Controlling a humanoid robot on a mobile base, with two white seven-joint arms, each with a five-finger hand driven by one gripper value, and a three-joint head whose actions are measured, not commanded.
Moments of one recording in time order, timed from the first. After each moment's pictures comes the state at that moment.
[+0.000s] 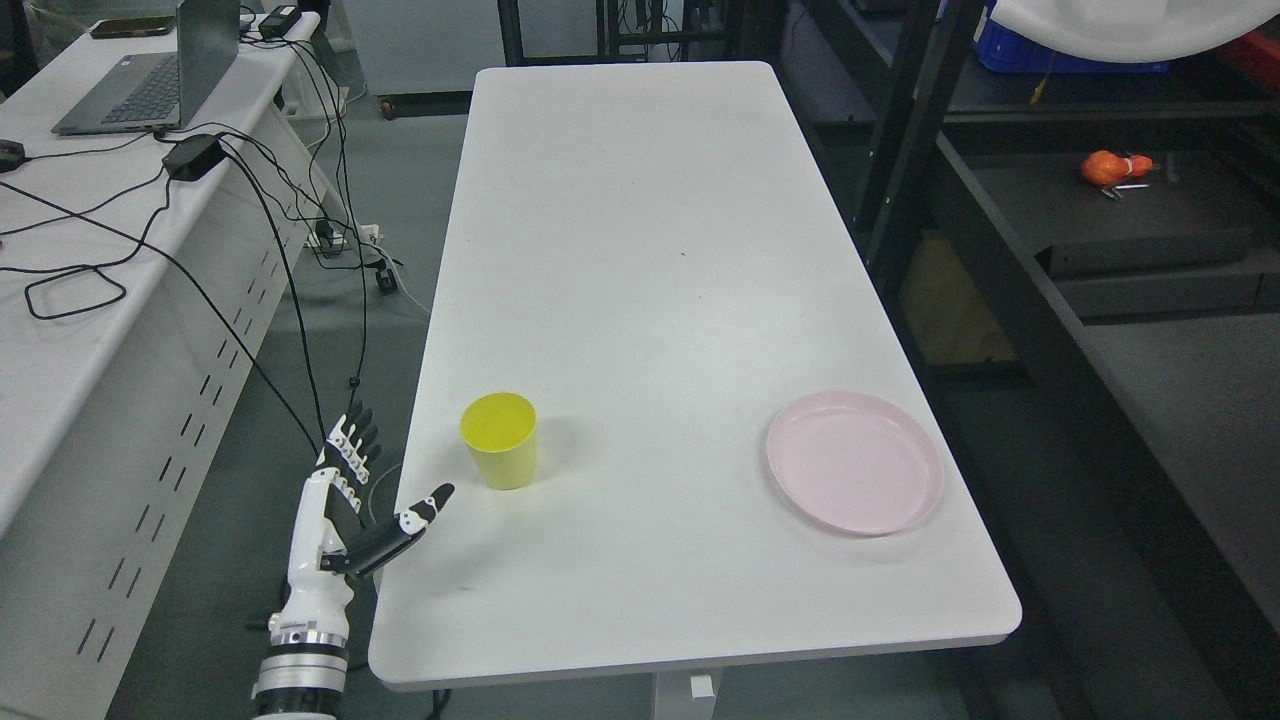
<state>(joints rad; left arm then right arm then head) 0.00 0.00 0.07 -1.67 0.07 -0.13 0.04 0.00 0.00 0.00 -0.24 0.00 0.09 -0.12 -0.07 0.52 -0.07</state>
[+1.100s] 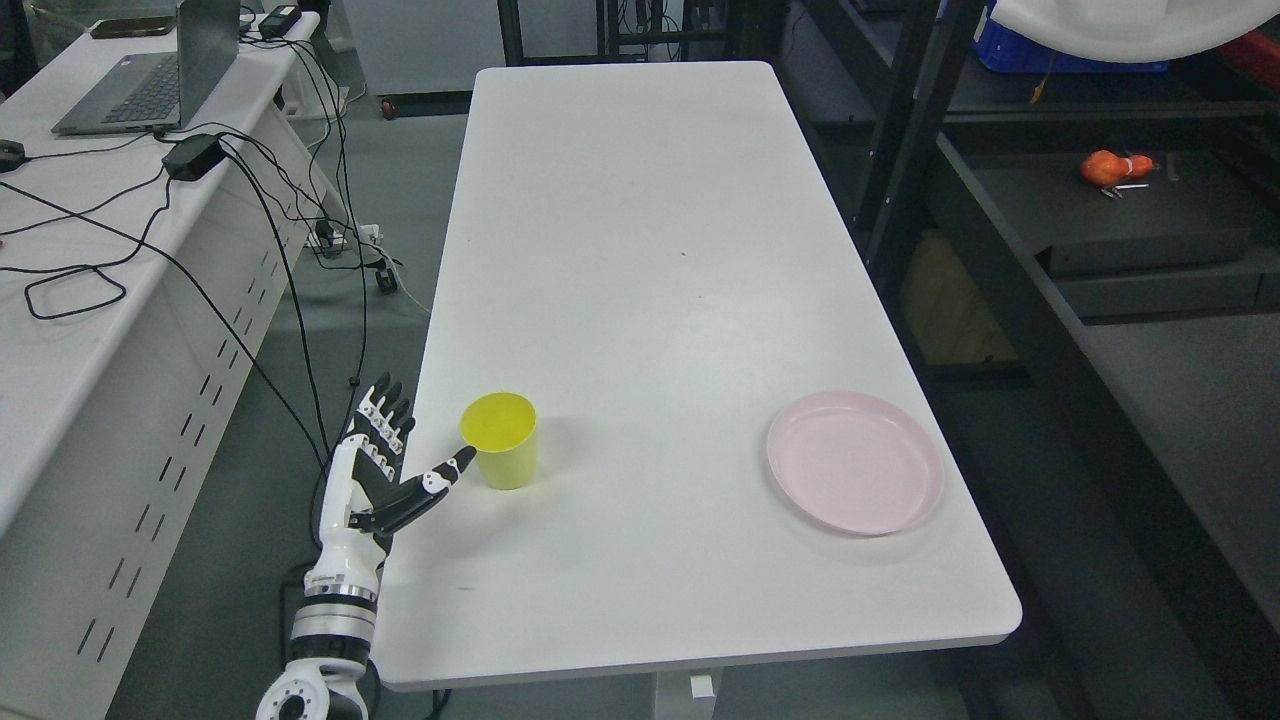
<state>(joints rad) -0.13 0.00 0.03 -1.54 0.19 -0.11 0.03 0.00 0.00 0.00 -0.24 0.00 0.09 -0.12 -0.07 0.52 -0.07</state>
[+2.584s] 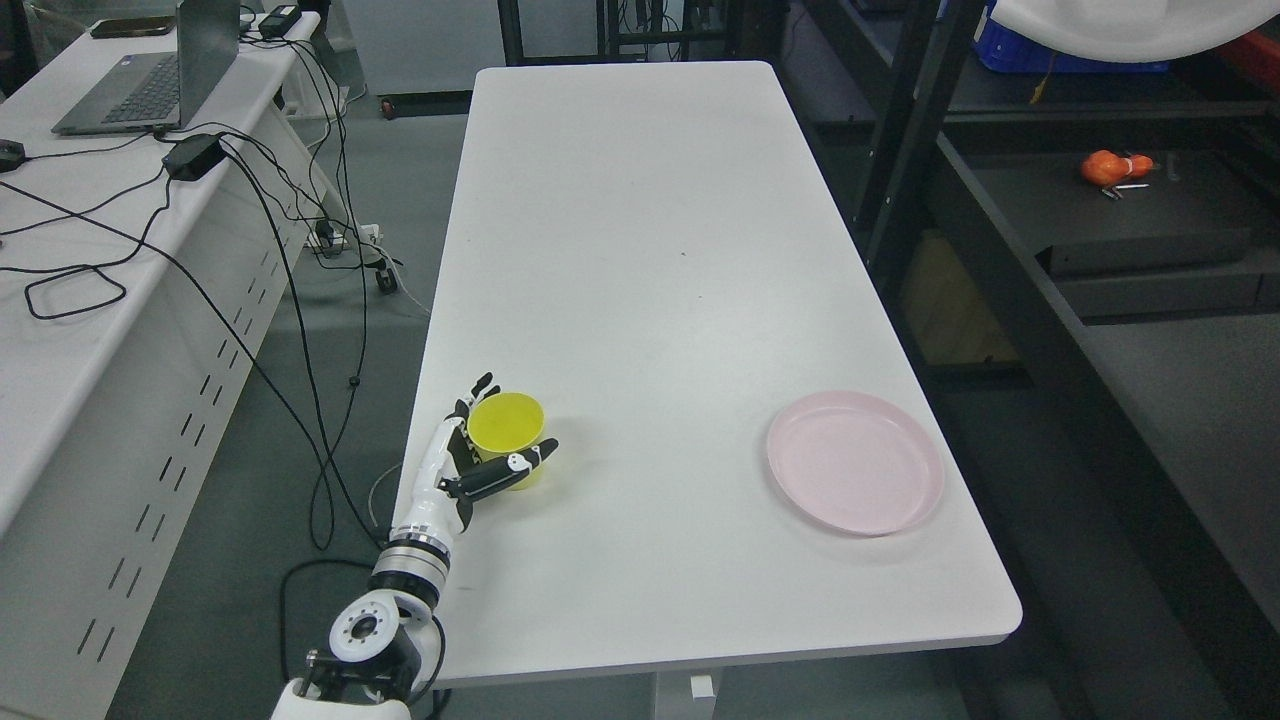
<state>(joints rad) -0.31 0.00 -0.09 -1.36 0.22 0.09 0.02 0.00 0.00 0.00 -0.24 0.00 0.09 -0.12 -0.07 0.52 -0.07</state>
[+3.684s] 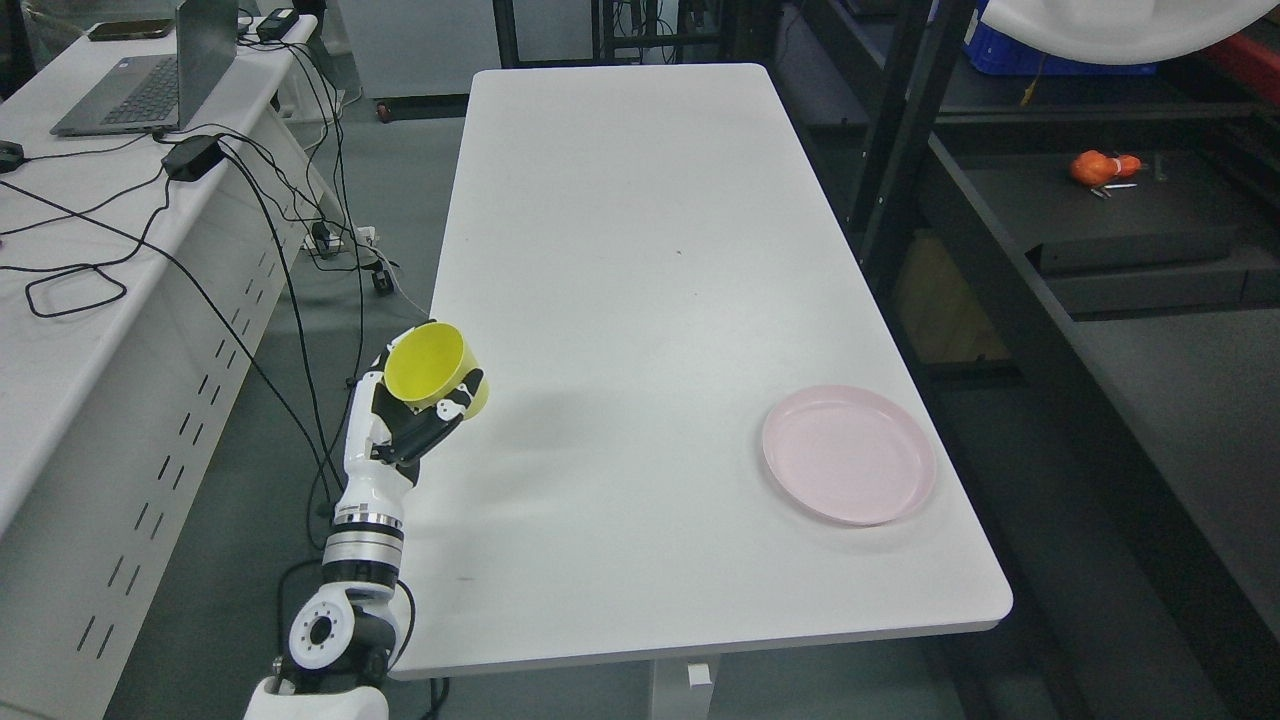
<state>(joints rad) -0.31 0.00 0.00 -1.40 0.32 -0.20 0.02 0.00 0.00 0.00 -0.24 0.00 0.09 -0.12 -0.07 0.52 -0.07</state>
